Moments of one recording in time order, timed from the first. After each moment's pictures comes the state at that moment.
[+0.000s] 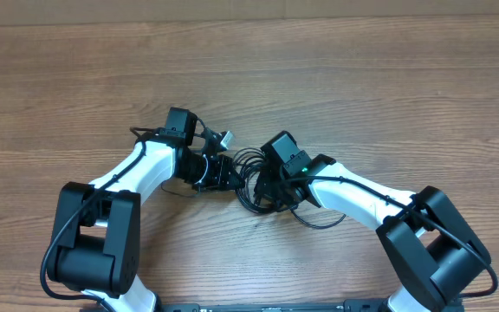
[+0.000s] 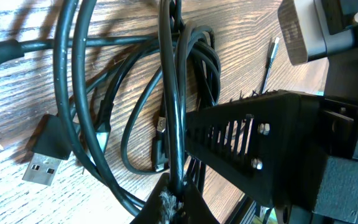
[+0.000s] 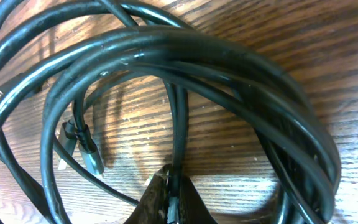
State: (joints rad) left arm -0.21 1.80 0.99 -0.63 0.83 -0.10; right arm 0.67 1.80 0.97 -0.38 -0.23 1.11
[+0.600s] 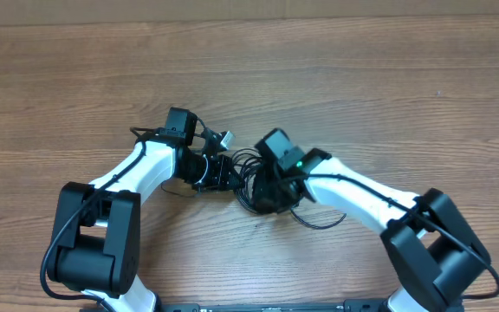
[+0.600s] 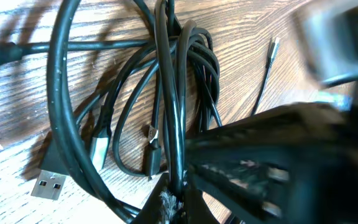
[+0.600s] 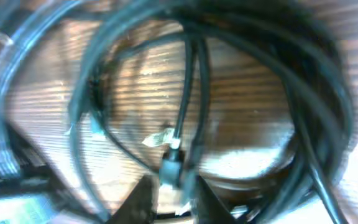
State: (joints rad) left arm -0.21 1.80 0.99 -0.63 0.83 -0.10; right arm 0.68 1.78 1.08 -0.57 -0.26 0.91
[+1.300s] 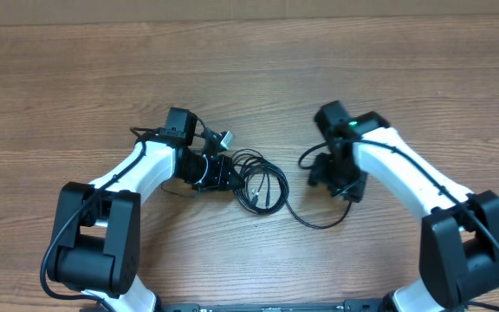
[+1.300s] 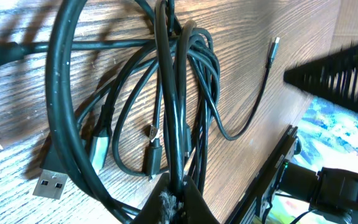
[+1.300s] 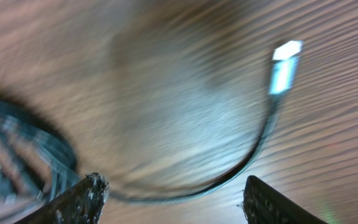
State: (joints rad) left arm -0.21 1.80 0.99 -0.63 0.83 -0.10; right arm 0.35 1.74 1.17 -1.08 -0.07 0.75
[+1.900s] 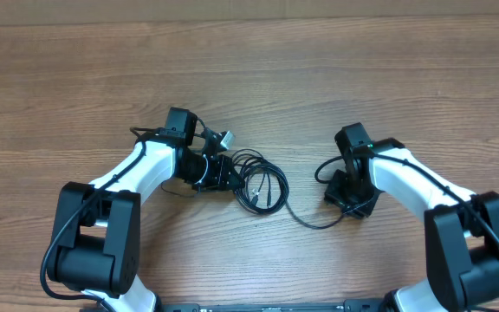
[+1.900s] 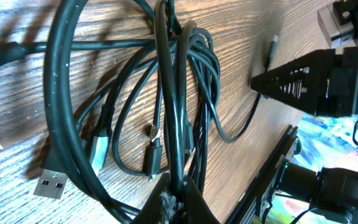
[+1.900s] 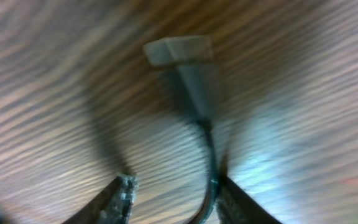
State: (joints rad) left arm -0.21 1.80 0.99 -0.63 0.83 -0.10; right arm 0.28 1.70 0.89 -0.81 -0.16 0.78
